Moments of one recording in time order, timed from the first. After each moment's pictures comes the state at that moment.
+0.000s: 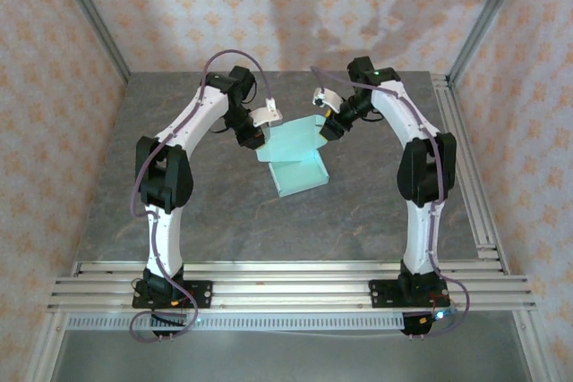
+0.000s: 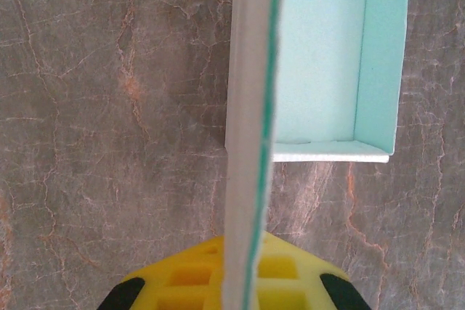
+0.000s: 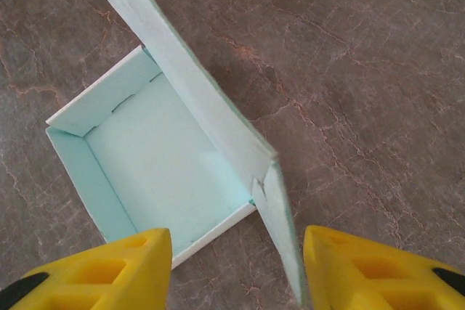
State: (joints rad) left arm -0.29 2.09 1.94 -1.29 0.39 0.78; right arm 0.25 2.11 1.97 -1.17 -0.63 -0.89
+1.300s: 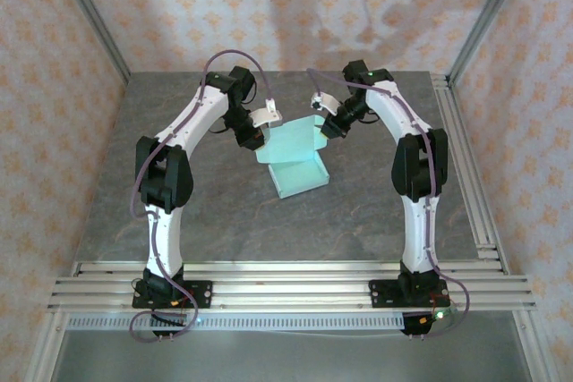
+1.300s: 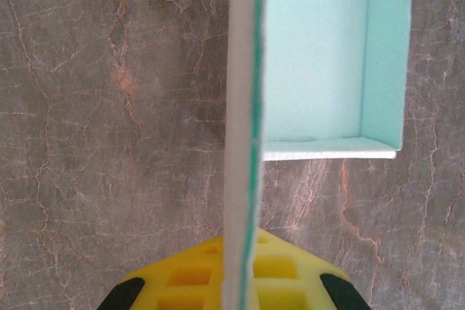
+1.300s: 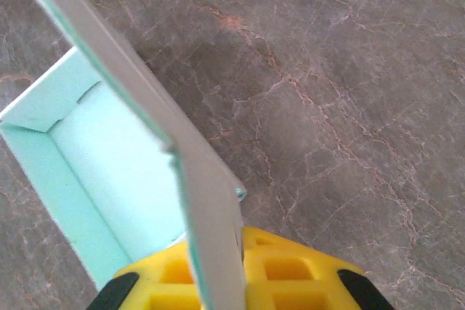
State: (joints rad) left arm -0.29 2.09 1.95 -1.31 0.39 0.78; right arm 0.26 2.19 2.02 -1.20 -0.58 -0.87
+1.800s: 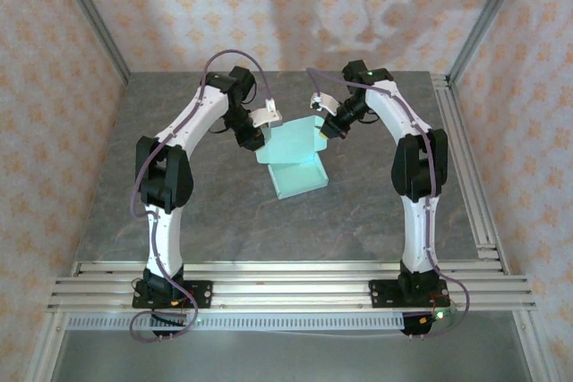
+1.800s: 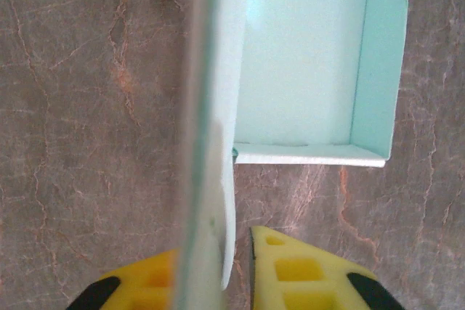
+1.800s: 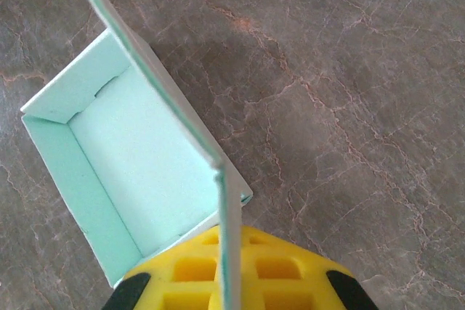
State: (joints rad) left arm -0.29 2.09 1.95 -1.31 0.39 0.77; right arm 0.26 2.18 2.02 -1.22 -0.60 -0.88
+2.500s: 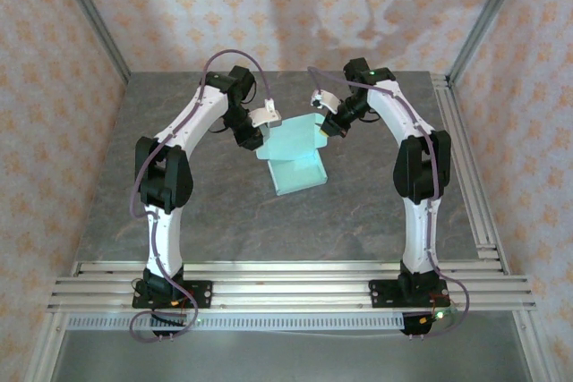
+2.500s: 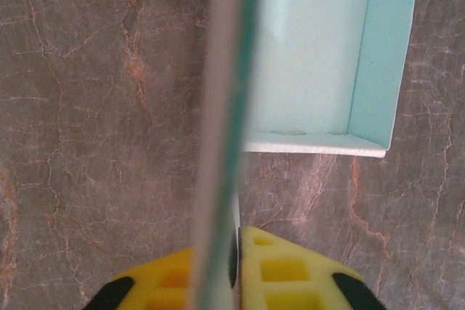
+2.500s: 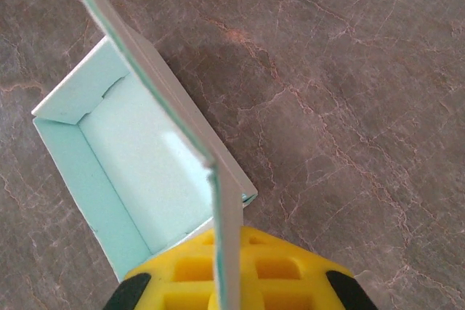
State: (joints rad) left arm -0.29 2.09 1.95 -1.31 0.36 0.76; right arm 0.26 2.15 2.00 -1.19 -0.59 -0.85
